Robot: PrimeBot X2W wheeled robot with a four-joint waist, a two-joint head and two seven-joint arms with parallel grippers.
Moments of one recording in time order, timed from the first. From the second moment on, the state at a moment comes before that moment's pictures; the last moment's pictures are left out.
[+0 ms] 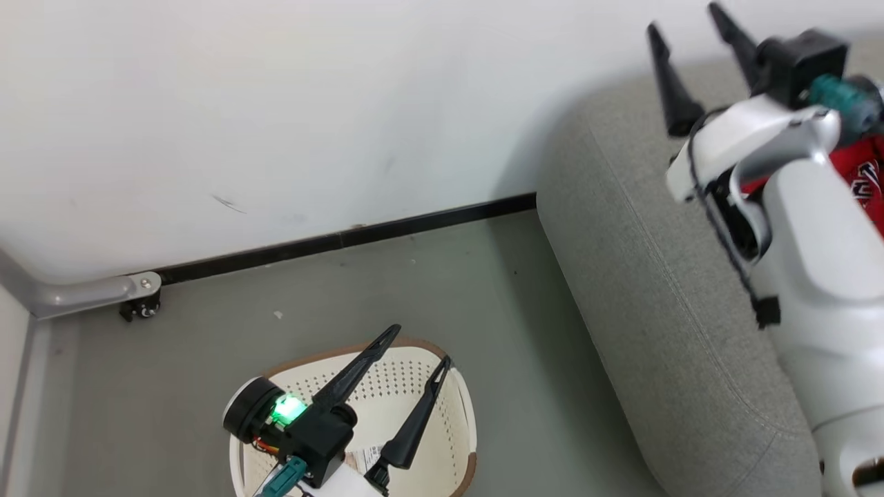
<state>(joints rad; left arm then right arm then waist) -0.17 0.09 -0.47 0.05 -0.18 -0.09 -0.26 -0.90 -0.09 0.14 0.66 0.01 0.13 -0.26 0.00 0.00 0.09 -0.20</state>
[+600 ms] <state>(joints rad) -0.08 0.07 -0.36 0.06 -0.20 -0.07 -0.26 -0.57 -0.17 0.29 0.42 0.21 0.13 -0.26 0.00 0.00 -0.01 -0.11</state>
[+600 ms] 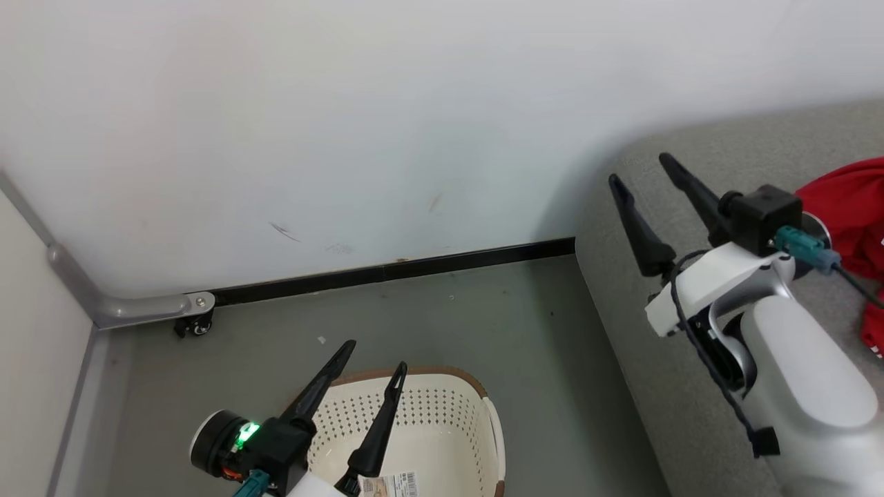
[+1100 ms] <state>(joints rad) -0.04 0.05 -0.24 0.08 -0.23 -0.01 -0.26 -0.33 -0.18 0.23 0.29 0.29 0.13 -0.26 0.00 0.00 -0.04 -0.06</state>
